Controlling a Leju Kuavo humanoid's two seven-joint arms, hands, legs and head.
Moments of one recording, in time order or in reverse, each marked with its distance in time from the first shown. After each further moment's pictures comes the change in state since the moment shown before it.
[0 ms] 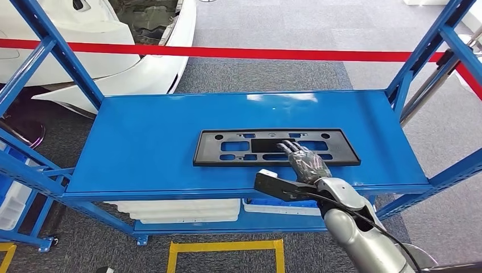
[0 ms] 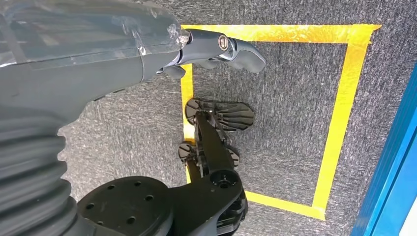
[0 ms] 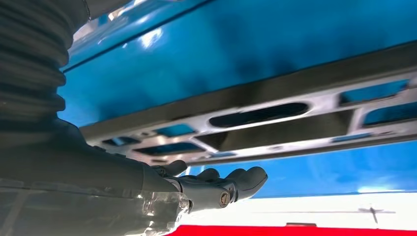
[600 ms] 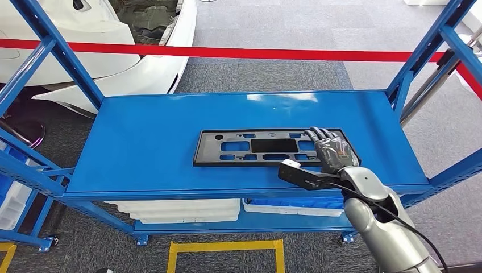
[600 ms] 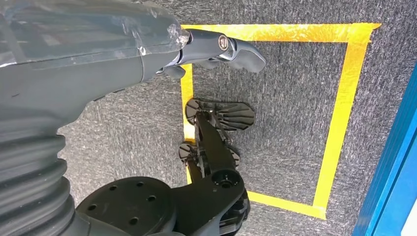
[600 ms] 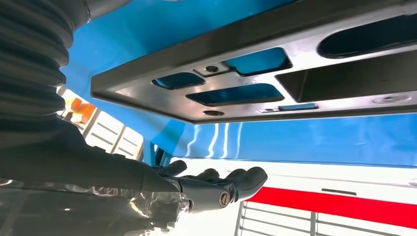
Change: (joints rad) left arm 0.007 0.000 0.000 0.000 -0.005 -0.006 -0.012; right arm -0.025 -0.082 -0.096 0.037 0.171 -0.004 -0.079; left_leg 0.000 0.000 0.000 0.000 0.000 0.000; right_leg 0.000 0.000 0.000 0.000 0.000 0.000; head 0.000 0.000
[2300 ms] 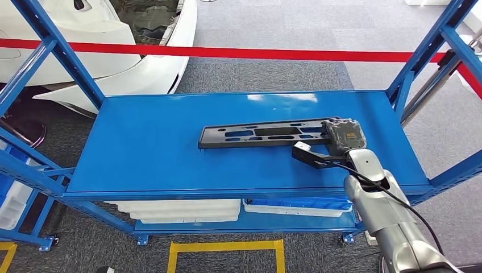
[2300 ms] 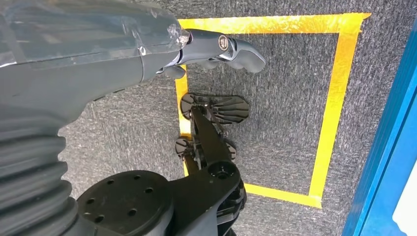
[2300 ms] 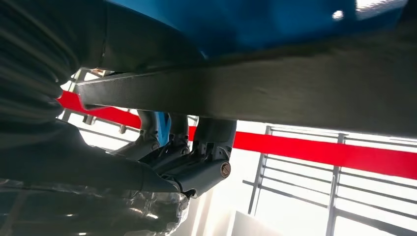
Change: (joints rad) left arm -0.005 0.000 0.001 0.000 -0.010 -0.038 -0.016; right arm -0.219 0.070 -0.076 0.575 0.283 -0.429 -0.236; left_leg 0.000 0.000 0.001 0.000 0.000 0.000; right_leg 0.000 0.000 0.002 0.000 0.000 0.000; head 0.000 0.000
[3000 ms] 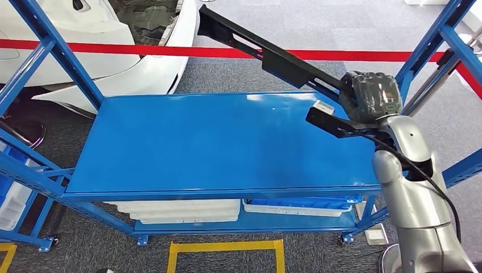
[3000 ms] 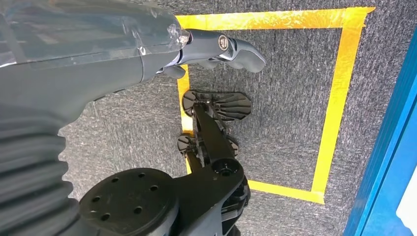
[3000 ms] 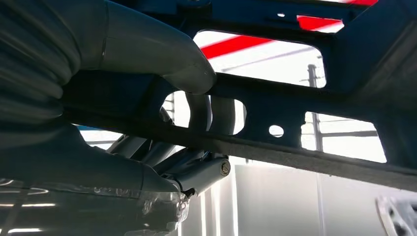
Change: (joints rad) left arm 0.009 0.005 0.001 0.000 0.003 -0.022 0.000; right arm -0.014 -0.043 -0.133 -0.550 -0.137 0.240 -0.012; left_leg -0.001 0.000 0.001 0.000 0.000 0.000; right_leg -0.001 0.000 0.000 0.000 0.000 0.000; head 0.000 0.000
